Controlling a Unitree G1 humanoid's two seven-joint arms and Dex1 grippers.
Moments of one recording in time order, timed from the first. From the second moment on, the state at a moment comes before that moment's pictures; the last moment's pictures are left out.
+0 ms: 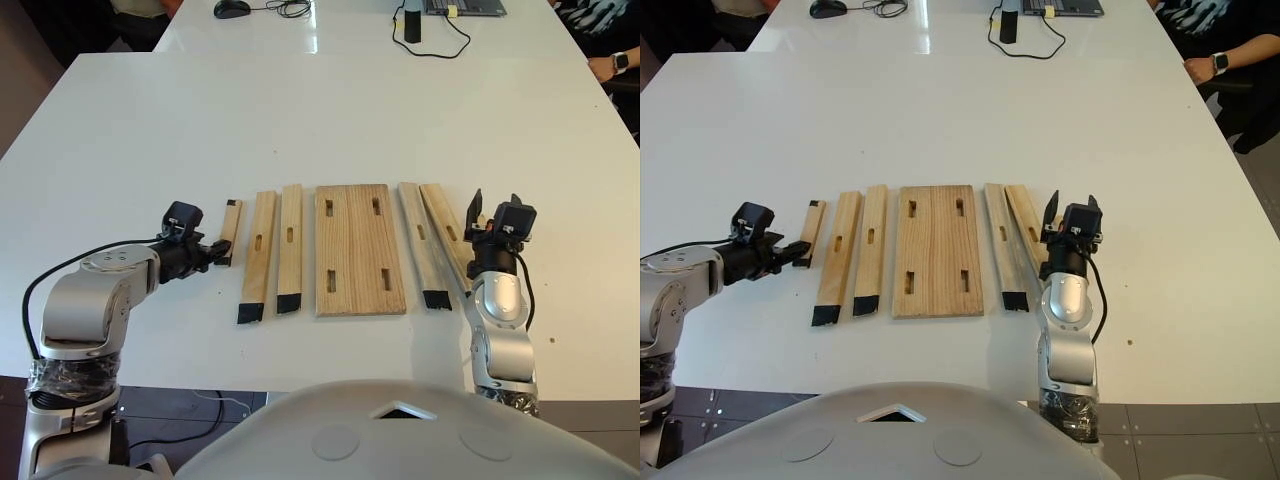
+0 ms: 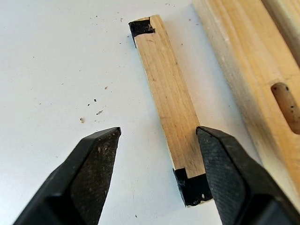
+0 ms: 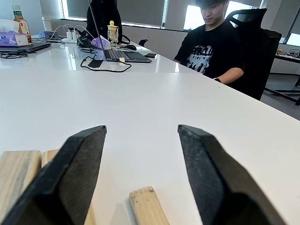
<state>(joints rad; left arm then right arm) 0.05 0.68 0.17 -0.44 -0.36 1.21 -0.43 0.26 0.05 -0.03 -0.31 -0.12 0.13 -0.16</state>
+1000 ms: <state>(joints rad) 0.02 0.59 0.17 -0.50 -0.37 1.38 -0.33 0.26 0.05 -0.01 -0.31 -0.12 0.13 -0.15</state>
